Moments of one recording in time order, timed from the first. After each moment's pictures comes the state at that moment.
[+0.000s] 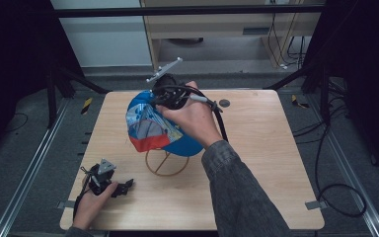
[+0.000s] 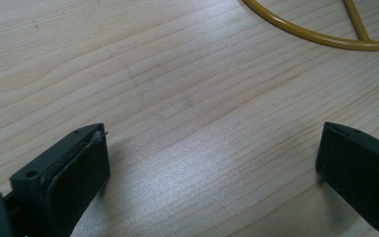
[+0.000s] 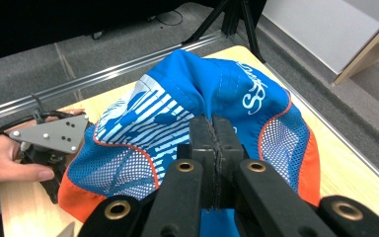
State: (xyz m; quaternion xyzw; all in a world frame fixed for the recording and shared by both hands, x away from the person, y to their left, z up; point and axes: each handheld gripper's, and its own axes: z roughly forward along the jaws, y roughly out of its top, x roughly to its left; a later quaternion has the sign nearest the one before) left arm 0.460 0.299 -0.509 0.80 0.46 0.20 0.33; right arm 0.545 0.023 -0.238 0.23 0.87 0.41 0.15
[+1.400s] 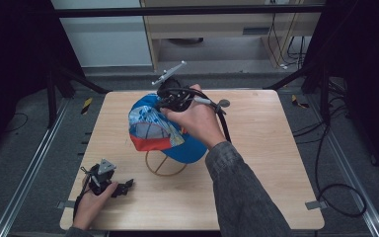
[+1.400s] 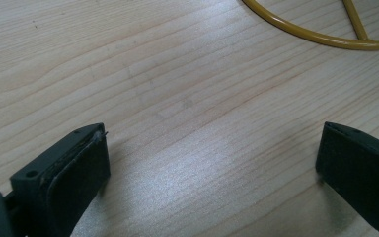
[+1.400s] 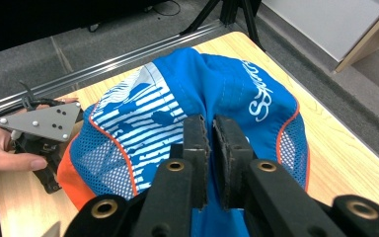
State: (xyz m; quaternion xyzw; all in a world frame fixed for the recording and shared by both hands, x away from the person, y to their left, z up) left arm 0.460 0.299 -0.509 0.80 0.46 0.20 0.33; right arm 0.549 0.014 -0.249 0.24 0.87 0.40 0.15
